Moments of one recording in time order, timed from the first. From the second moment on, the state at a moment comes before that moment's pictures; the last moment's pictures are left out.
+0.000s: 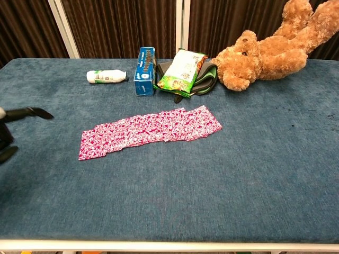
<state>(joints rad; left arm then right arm) -0.33 -1.36 0.03 -1.67 1.49 1.09 0.37 0.09 -1.11 0.11 -1.69 -1.42 1.46 -0.08</state>
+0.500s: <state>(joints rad) -0.46 -1.50 -0.02 -1.59 1.31 0.92 0.55 0.08 -1.10 0.12 -1.67 -1.40 1.46 -0.05</state>
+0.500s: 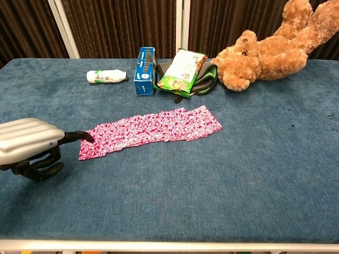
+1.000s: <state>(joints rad) -0.50 -1.53 -0.01 -1.55 1.24 0.91 0.57 0.09 -1.11 0.12 -1.65 -1.39 1.45 -0.04</state>
